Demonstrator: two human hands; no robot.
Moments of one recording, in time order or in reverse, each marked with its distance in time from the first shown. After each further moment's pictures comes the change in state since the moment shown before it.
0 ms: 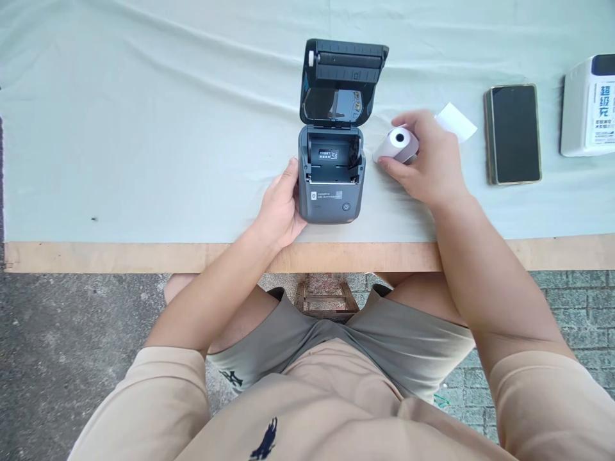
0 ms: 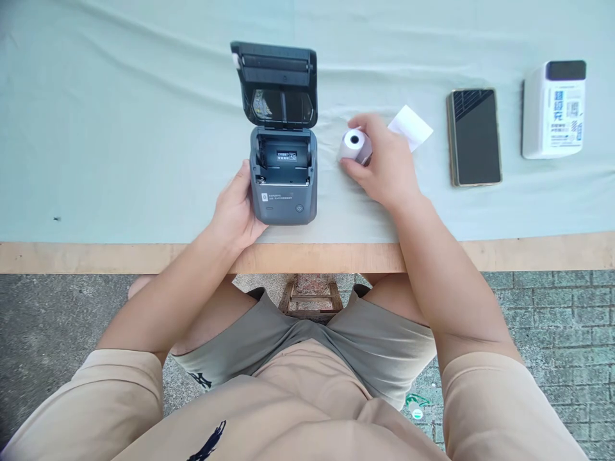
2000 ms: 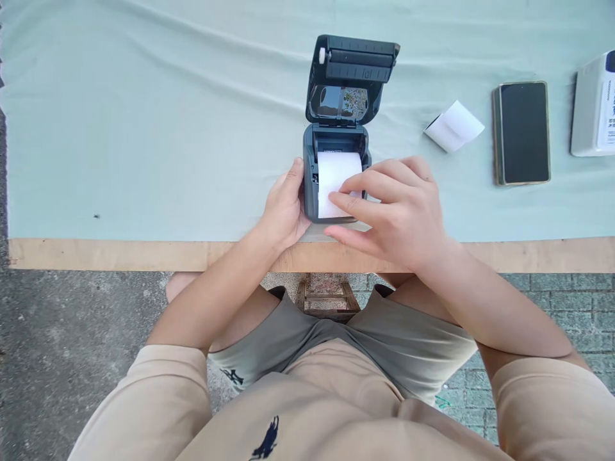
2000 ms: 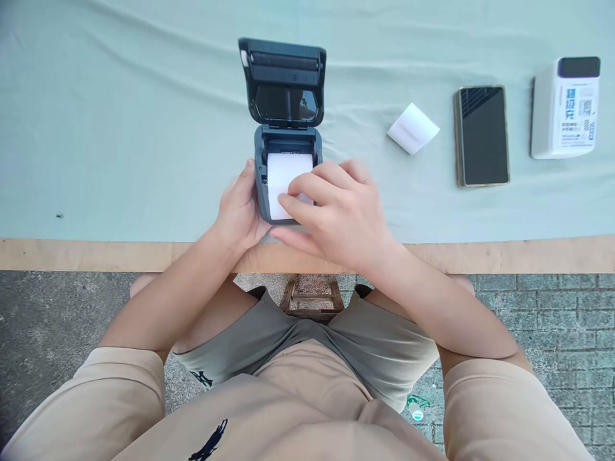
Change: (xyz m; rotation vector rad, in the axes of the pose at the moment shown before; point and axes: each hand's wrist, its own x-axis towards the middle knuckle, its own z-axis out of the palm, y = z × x) left_hand -0.005 -0.002 0.005 0.056 -0.001 0.004; right_hand -0.050 -0.107 0.002 -0.202 0.093 -0.605
